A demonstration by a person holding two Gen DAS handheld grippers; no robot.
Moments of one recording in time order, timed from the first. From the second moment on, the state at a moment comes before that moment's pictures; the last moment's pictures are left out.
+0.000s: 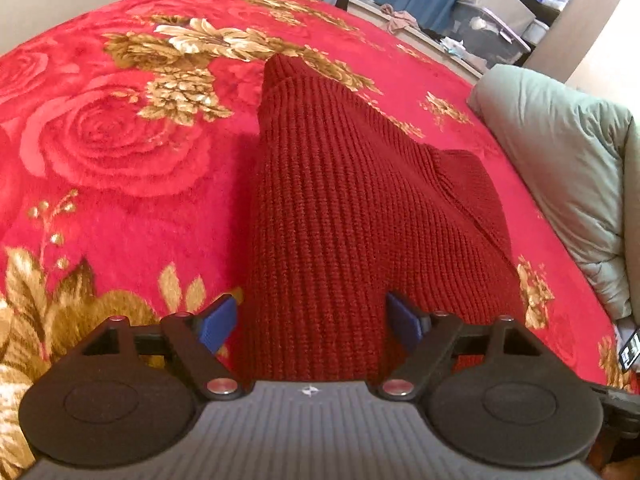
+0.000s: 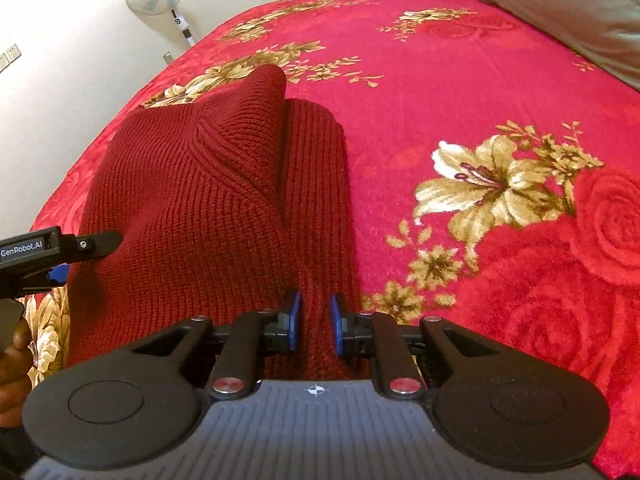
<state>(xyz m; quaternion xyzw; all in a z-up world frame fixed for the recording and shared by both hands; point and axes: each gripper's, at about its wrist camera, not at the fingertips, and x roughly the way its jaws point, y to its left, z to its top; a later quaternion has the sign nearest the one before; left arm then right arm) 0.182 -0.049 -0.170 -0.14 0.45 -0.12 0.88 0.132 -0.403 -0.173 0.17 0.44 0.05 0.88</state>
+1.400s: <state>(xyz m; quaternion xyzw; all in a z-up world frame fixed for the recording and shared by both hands) 0.304 -0.037 -0.180 -0.21 0.50 -0.25 0.80 0.138 -0.416 -0.189 0.33 0.35 0.08 0.87</state>
